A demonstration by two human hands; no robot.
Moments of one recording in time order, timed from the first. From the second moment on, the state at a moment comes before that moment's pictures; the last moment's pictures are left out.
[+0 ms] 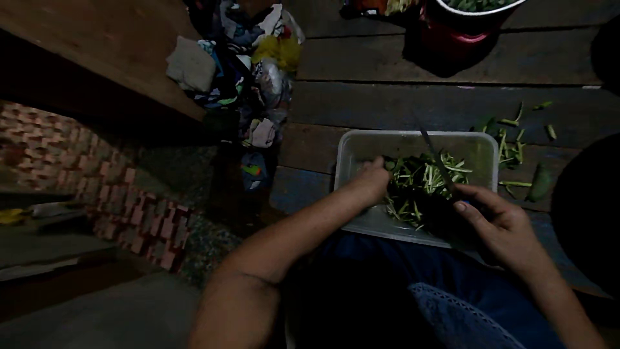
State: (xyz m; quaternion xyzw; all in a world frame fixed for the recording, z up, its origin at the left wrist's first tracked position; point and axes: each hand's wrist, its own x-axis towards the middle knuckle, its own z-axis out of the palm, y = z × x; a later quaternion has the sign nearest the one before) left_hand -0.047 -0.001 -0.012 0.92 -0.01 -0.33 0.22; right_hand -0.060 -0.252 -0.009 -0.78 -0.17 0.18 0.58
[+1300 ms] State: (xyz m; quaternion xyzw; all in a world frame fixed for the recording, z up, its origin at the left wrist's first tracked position) left_hand -0.083 -0.018 0.004 0.89 0.01 -0.41 0.18; right_hand -0.057 -0.254 -0.007 -0.78 -0.17 0.19 0.57
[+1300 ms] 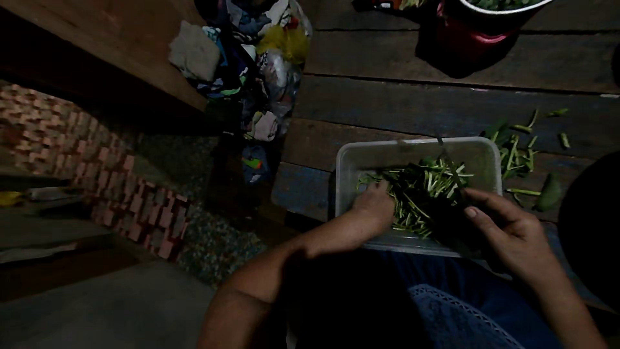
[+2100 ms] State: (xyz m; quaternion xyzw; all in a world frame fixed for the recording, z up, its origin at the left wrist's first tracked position) left_hand -0.031 -0.019 -0.020 0.93 -0.02 -0.36 0.08; right_hand -0.067 -0.302 -0.002 -0.79 -0.15 0.23 0.55
